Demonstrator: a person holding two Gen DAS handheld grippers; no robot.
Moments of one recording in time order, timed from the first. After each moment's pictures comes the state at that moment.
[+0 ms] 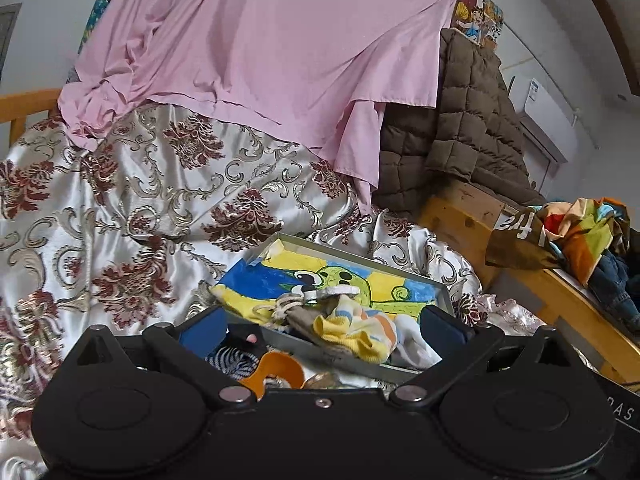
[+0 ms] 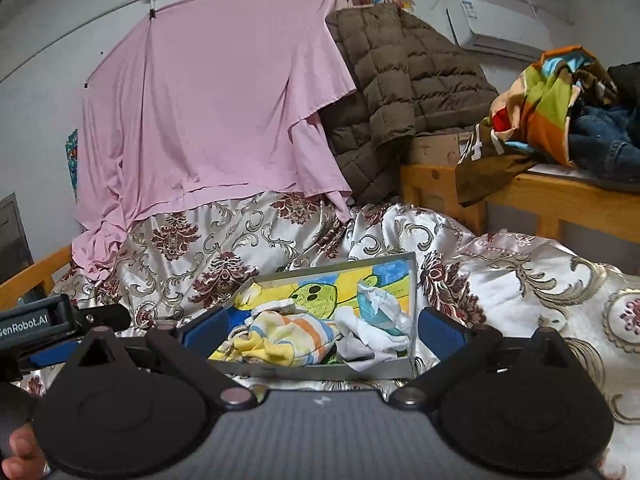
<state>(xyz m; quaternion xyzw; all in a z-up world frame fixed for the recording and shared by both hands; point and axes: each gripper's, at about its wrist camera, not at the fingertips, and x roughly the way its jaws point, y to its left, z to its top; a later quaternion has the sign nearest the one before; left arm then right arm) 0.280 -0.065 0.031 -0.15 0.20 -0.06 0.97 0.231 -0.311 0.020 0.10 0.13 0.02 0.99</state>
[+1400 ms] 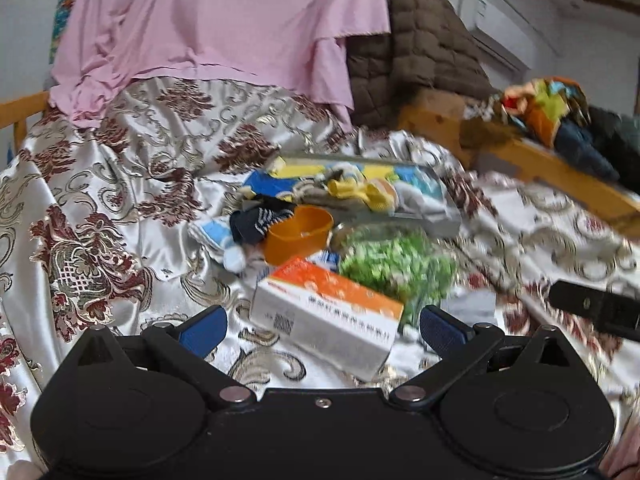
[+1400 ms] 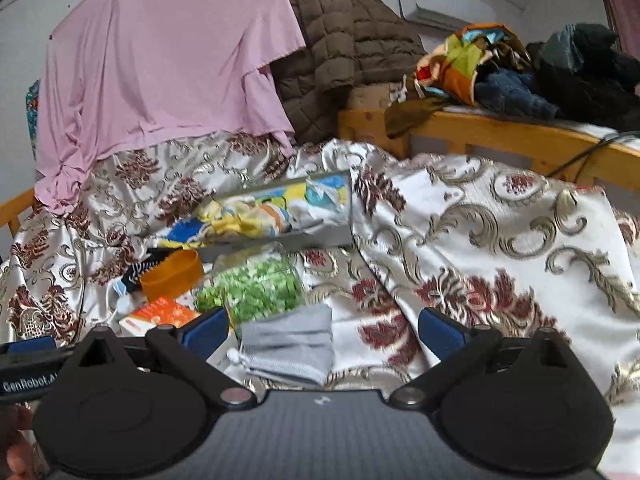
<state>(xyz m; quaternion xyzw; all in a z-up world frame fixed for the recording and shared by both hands) 0.155 -0.041 -0.040 -0.04 0.26 -0.11 0.96 0.100 -0.263 -0.031 0.09 0.22 -0.09 0.97</state>
